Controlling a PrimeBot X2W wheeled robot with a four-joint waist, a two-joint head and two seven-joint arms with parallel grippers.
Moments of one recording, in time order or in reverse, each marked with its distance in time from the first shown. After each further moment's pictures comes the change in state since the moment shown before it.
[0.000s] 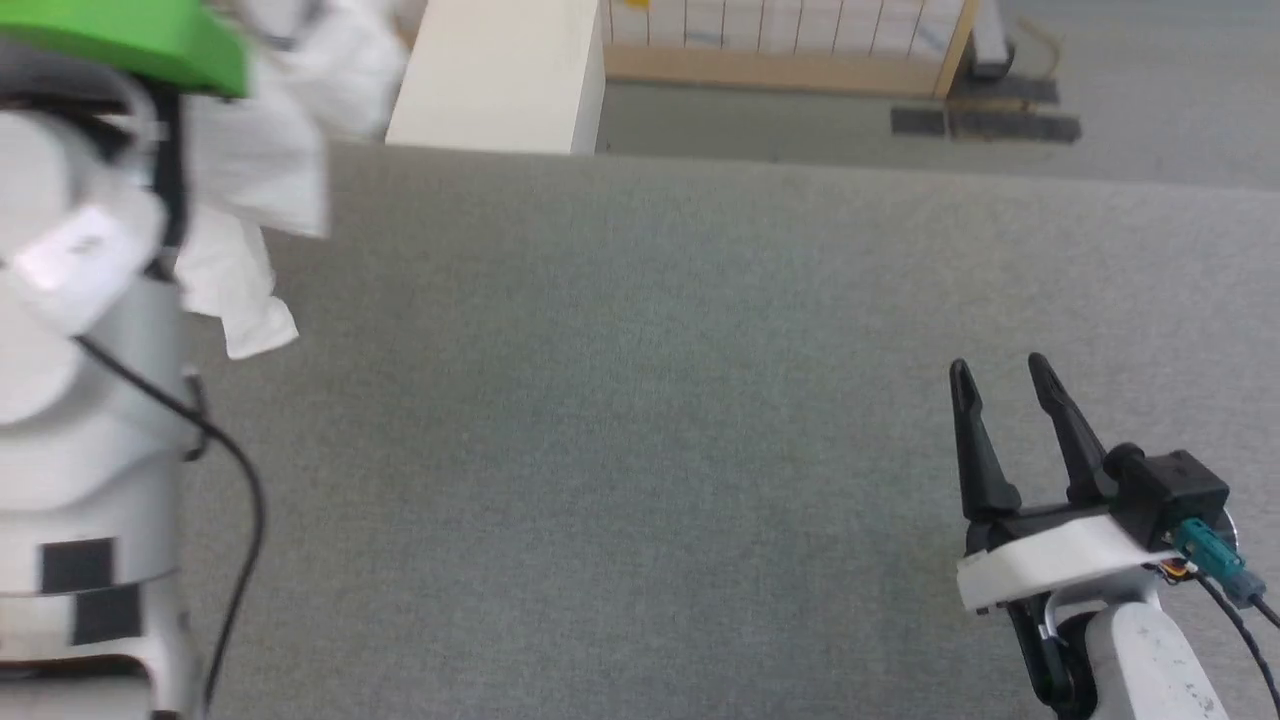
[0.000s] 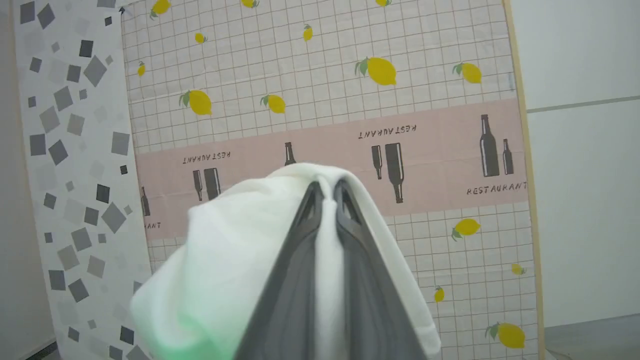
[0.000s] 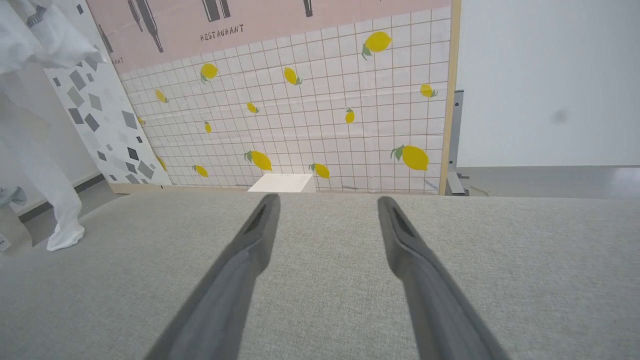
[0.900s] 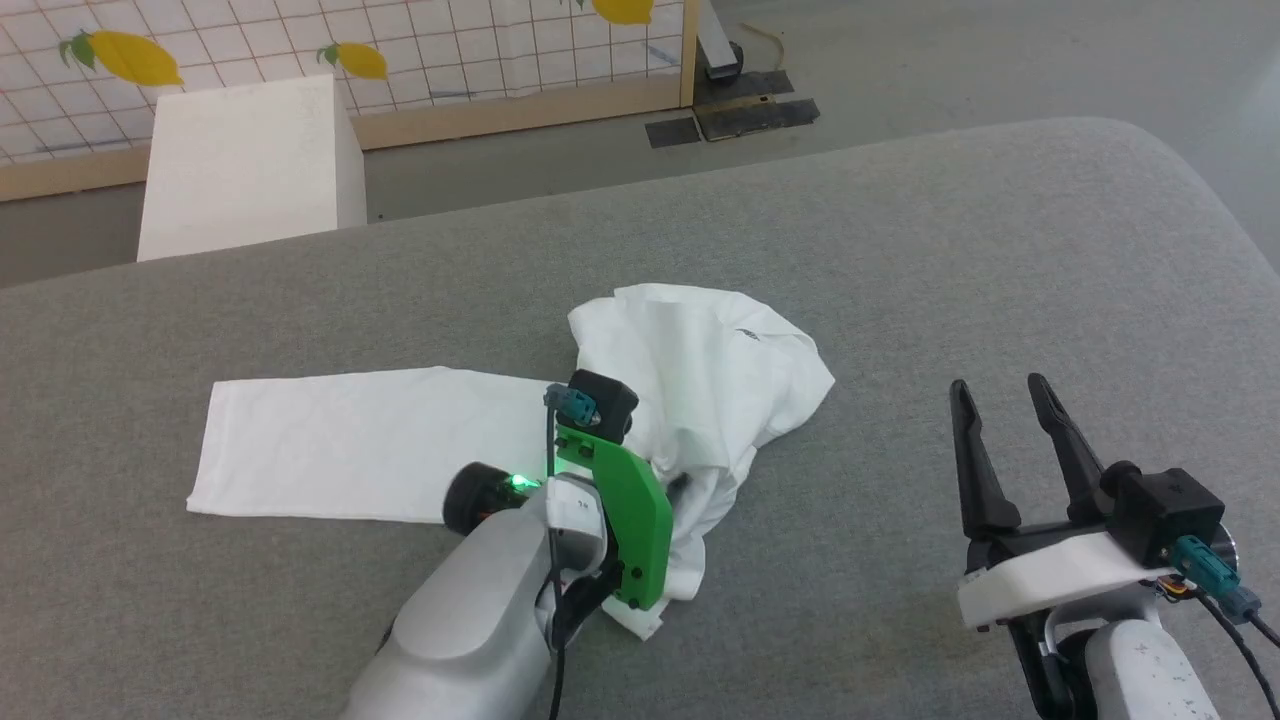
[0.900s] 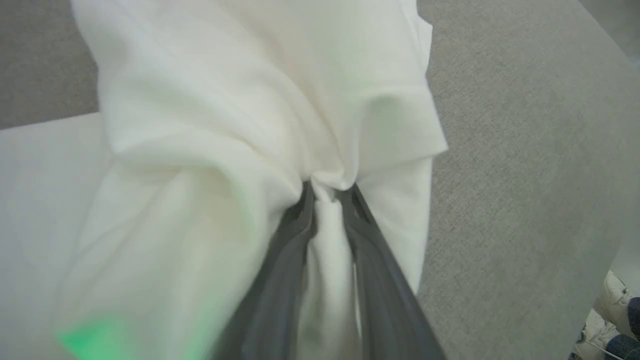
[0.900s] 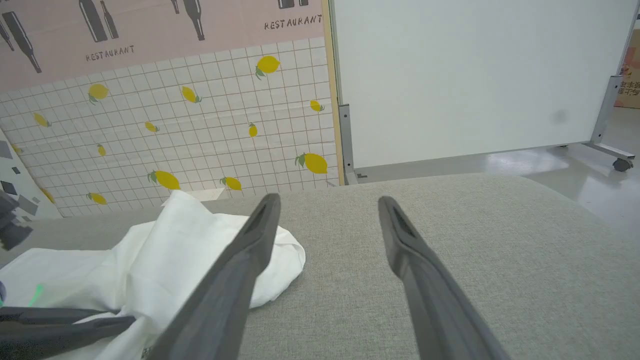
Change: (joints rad) left arm 0.363 -0.272 -0.521 0.430 -0.311 -0.070 0.411; right arm 0.031 -0.001 -0.001 -0.002 -0.011 0.000 0.000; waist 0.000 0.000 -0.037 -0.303
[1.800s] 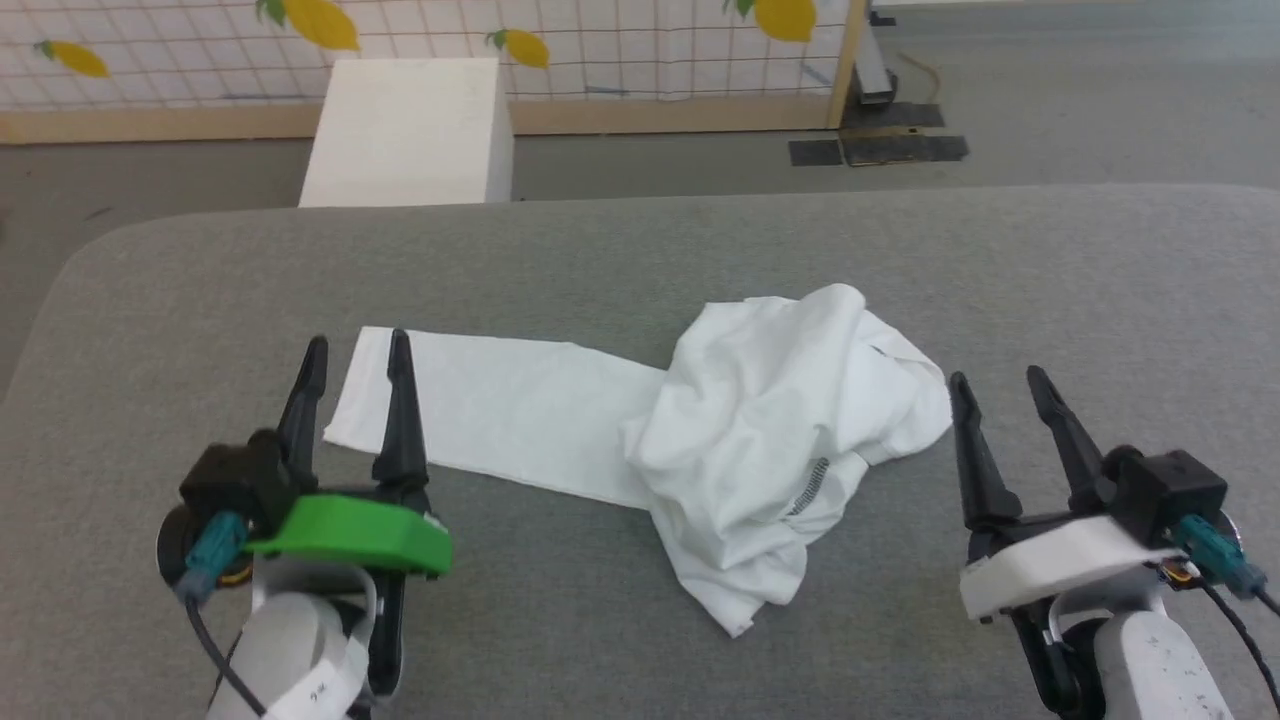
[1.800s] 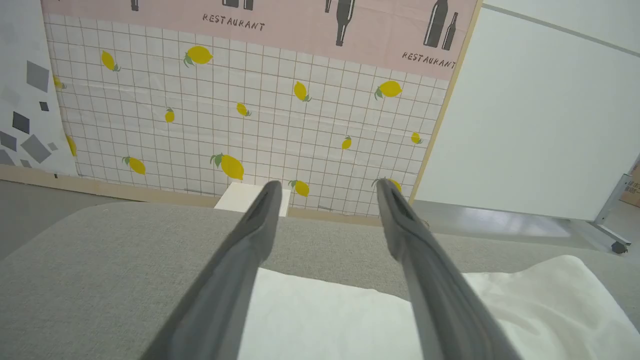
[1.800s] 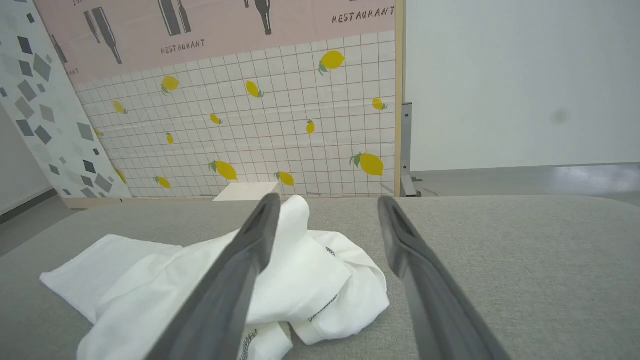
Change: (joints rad) left arm 0.364 0.104 0.486 -0.564 0.194 0.151 -0.571; right arm 0.004 0.000 -0.004 -0.052 0.009 0.000 0.074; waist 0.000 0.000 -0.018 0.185
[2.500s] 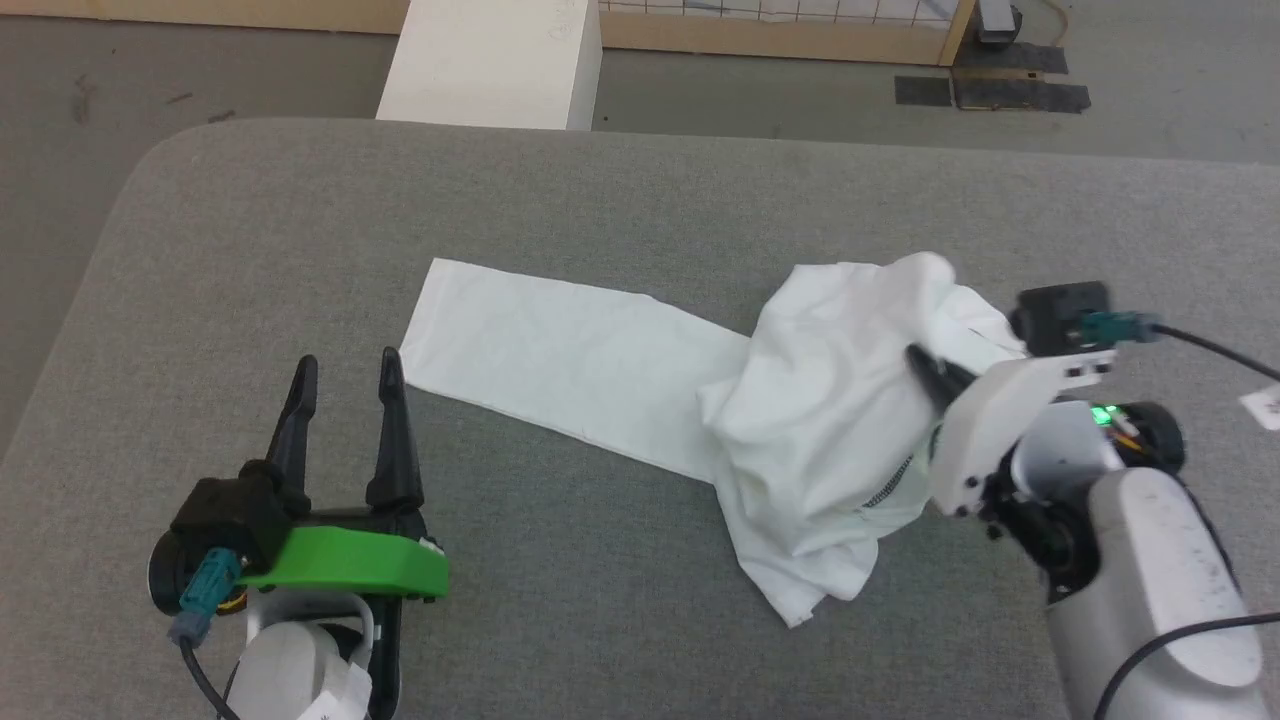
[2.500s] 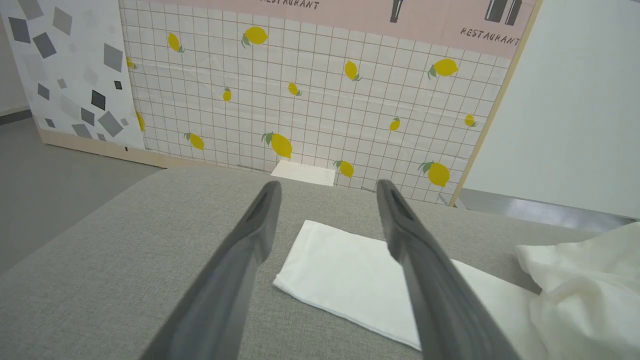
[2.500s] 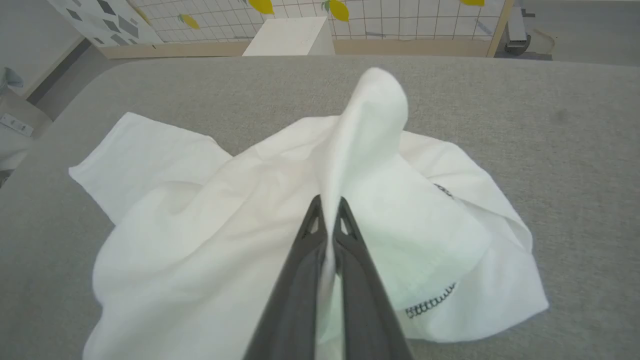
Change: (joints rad) left arm 0.075 -0.099 0.124 -0.068 0.129 -0.087 0.000; right arm -0.266 0.002 0.023 0.135 0.087 0.000 0.655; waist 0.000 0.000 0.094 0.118
